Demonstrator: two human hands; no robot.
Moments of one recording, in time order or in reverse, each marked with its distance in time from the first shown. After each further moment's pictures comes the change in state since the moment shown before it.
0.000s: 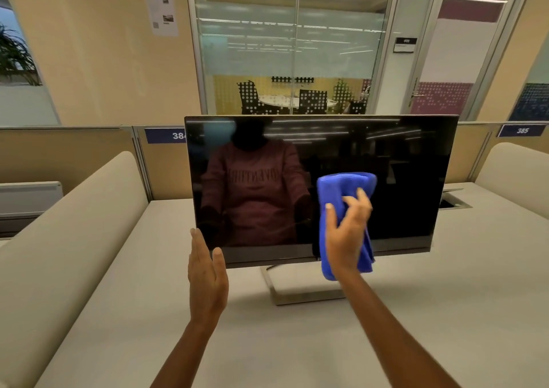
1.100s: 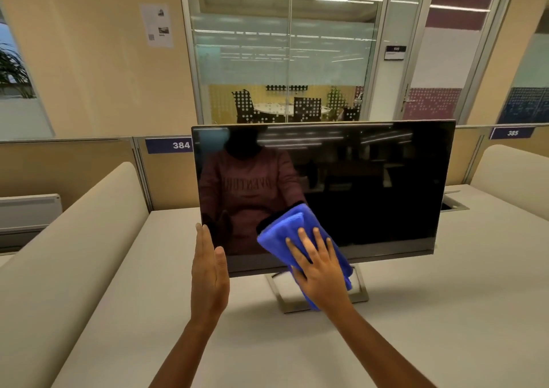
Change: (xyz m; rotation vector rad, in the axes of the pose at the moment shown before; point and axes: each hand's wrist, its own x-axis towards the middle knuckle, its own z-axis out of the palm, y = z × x) left_hand 0.019 0.003 -0.014 -0.077 -0.059 0.106; right_hand -0.070 0.028 0.013 -0.469 -0.420 -0.622
